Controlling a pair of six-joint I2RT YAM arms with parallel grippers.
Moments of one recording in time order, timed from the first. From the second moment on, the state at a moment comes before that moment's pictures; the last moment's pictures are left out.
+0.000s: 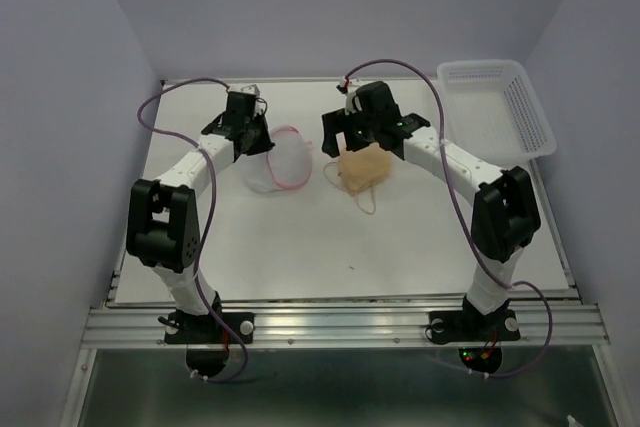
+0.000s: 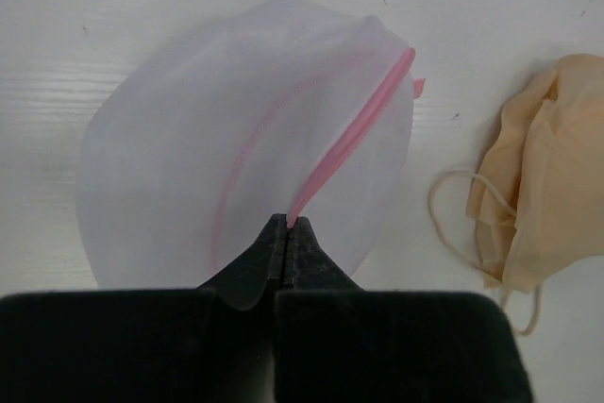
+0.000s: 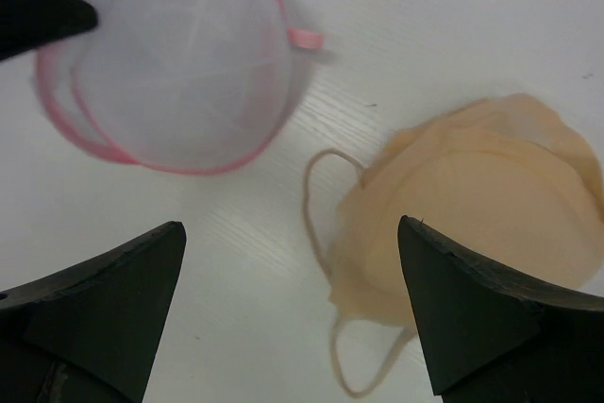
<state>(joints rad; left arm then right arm) -0.25 1.69 1.28 -0.35 0.01 -0.41 0.54 1.83 1.54 -0.37 -0.15 0.14</state>
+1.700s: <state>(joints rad) -0.29 1.67 1.09 -0.11 0.32 -0.52 0.76 2.01 1.39 -0.08 -0.25 -0.37</state>
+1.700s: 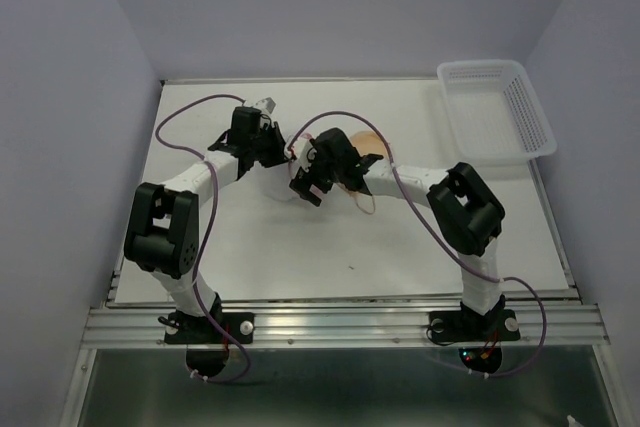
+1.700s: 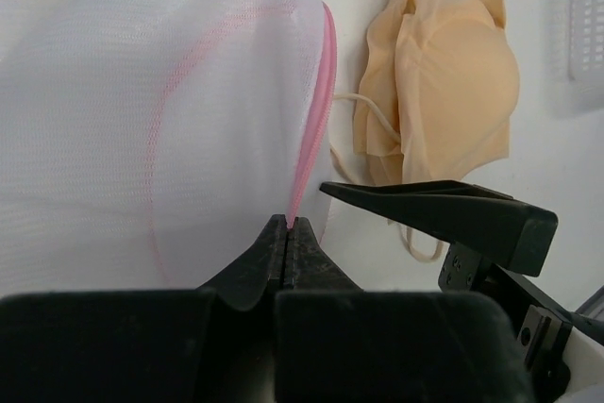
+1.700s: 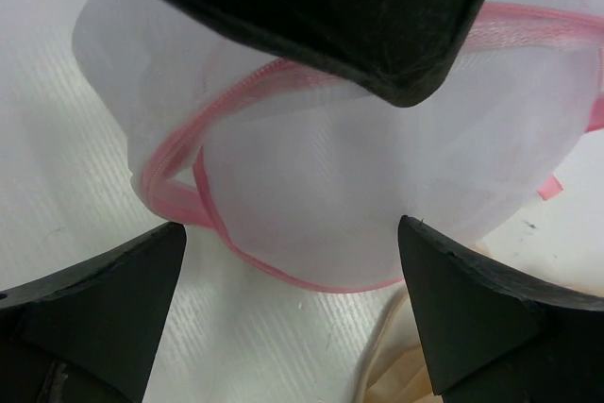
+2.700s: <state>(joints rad) -0.29 1.71 1.06 -0.07 0.42 -0.44 0.76 2.02 1.27 0.20 0.02 -0.45</state>
